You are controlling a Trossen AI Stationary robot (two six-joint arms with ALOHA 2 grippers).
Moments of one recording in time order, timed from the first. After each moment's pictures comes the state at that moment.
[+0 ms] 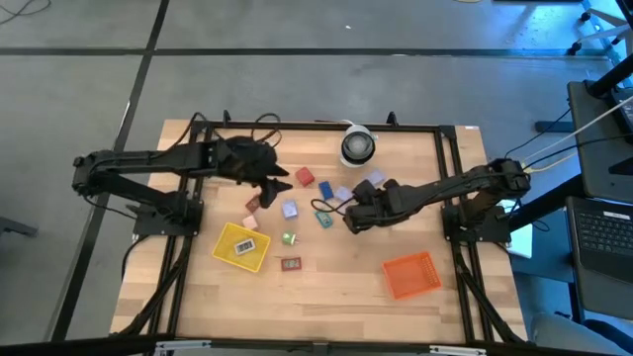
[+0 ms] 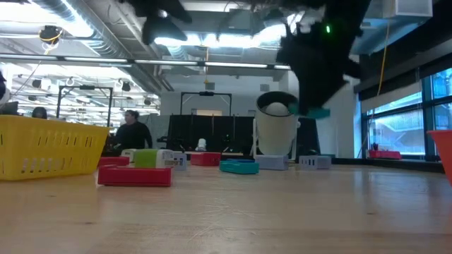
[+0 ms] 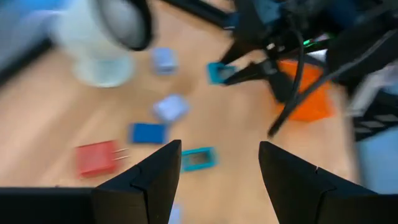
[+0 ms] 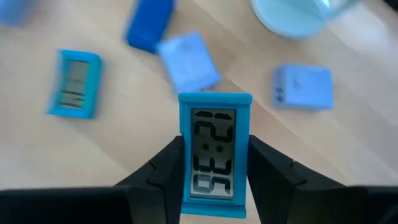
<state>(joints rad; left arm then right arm) 0.16 1.15 1.04 -0.45 0.07 -0.36 0.21 1.66 1.21 -0.95 0.52 1.00</state>
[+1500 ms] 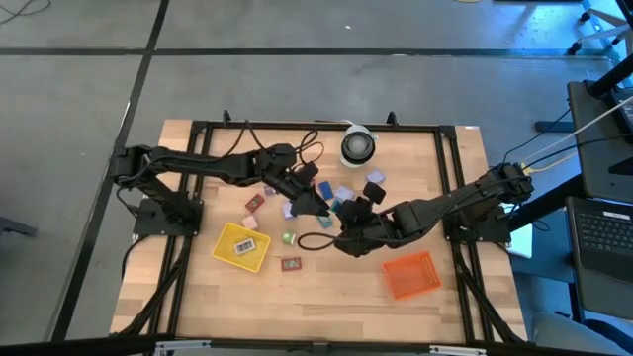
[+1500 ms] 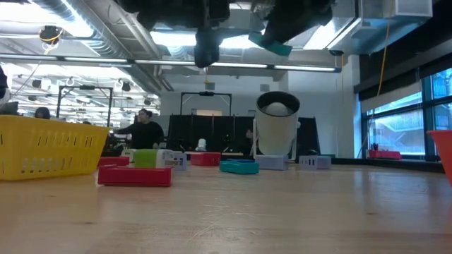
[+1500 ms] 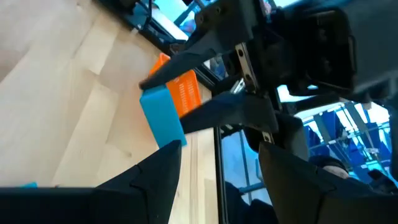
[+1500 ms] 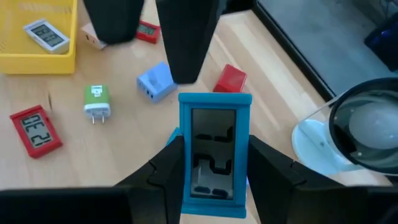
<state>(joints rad) 0.15 1.52 1.04 0.13 0.54 -0.72 0.39 1.66 1.40 -0.81 0.74 0.58</state>
